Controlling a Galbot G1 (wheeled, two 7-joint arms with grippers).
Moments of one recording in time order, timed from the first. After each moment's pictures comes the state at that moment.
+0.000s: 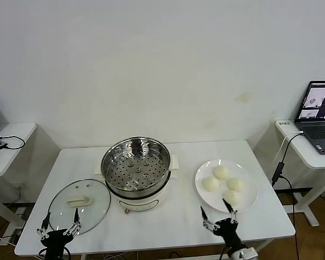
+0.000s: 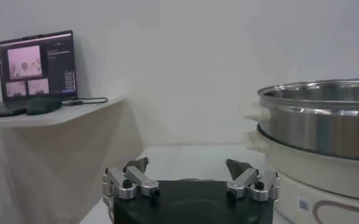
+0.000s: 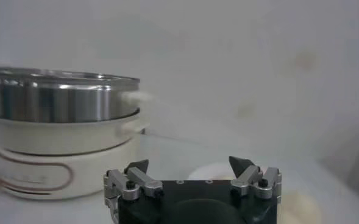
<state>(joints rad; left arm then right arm) 1.78 -1.37 -0.73 -2.04 -0.17 -0.05 -0.18 -1.59 1.32 0.61 1.95 -0.14 0.12 -0.13</state>
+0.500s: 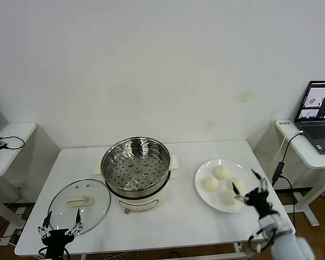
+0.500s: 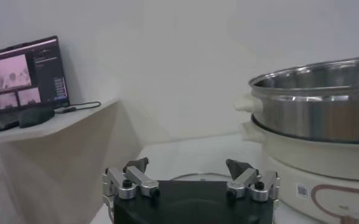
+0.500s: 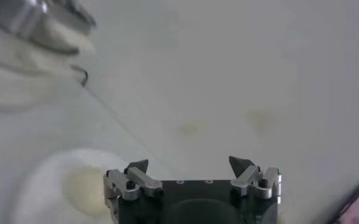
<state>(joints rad) 1.80 -1.37 -0.73 -2.09 -0.10 0.01 -0.16 -1.30 0.97 0.63 1.84 -0.37 -0.04 -0.23</state>
